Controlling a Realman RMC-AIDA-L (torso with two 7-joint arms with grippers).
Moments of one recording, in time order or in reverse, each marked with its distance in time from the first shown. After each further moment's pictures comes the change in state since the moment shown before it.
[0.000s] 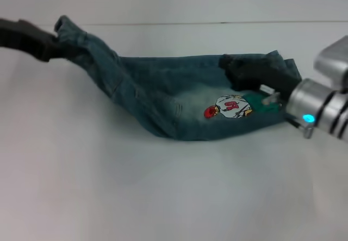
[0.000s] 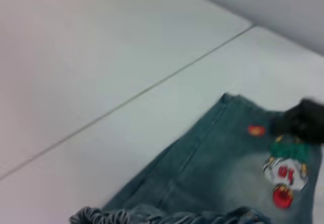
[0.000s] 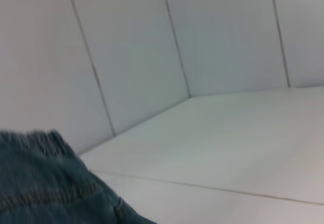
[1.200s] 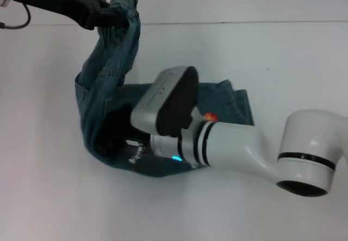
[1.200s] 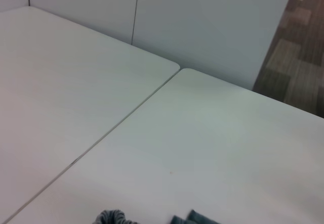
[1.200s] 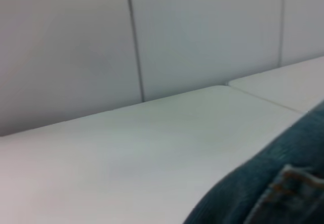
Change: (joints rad) left arm -0.146 -0.021 0.011 0.002 -0.075 0.073 -0.003; right arm 0.310 0.019 0.681 0.662 -0.570 0.528 -0.574
